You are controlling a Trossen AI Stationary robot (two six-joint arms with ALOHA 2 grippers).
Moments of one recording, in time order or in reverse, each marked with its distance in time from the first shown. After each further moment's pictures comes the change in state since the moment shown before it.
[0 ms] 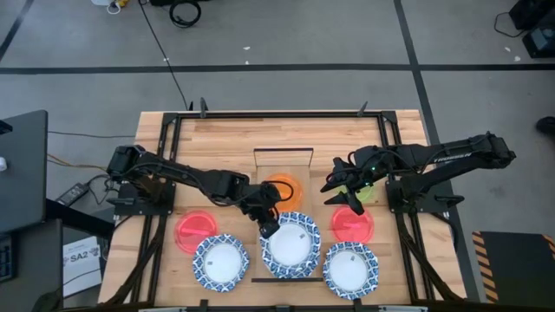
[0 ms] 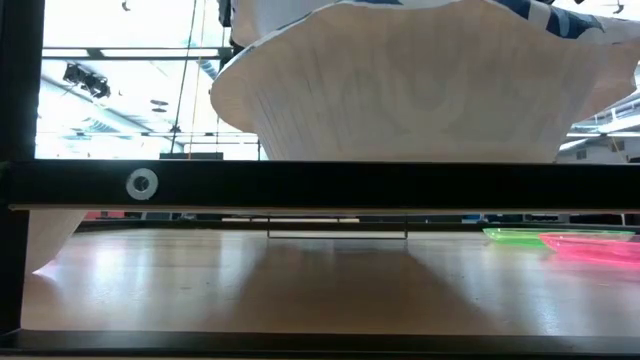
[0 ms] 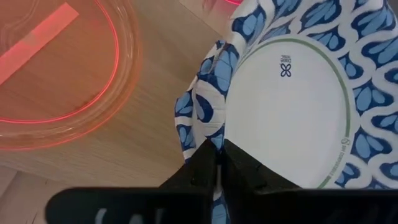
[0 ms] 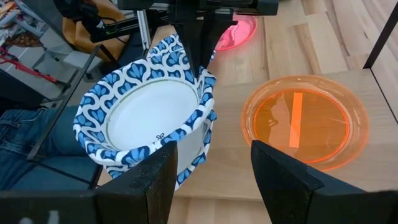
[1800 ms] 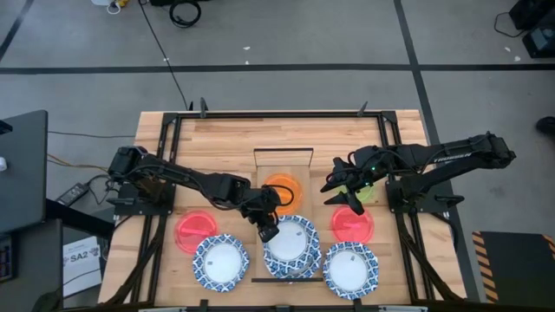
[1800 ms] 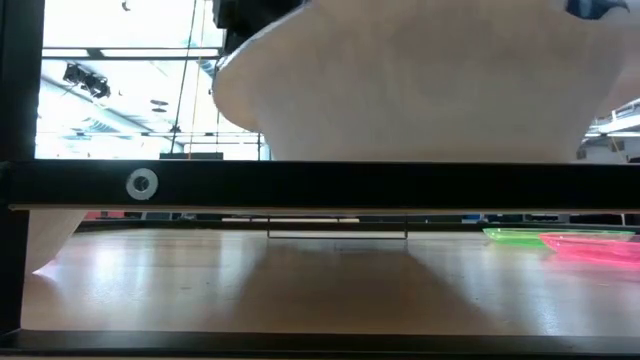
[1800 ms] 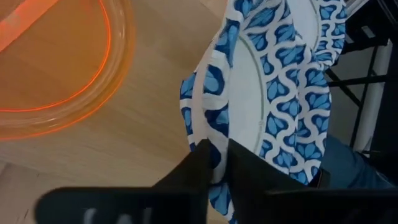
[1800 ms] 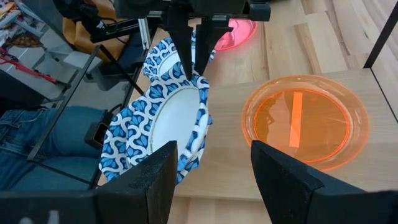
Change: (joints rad) left arm -0.020 0.017 0.000 -0.009 0.005 -0.002; right arm 0.000 0.000 0.000 0.000 0.000 0.003
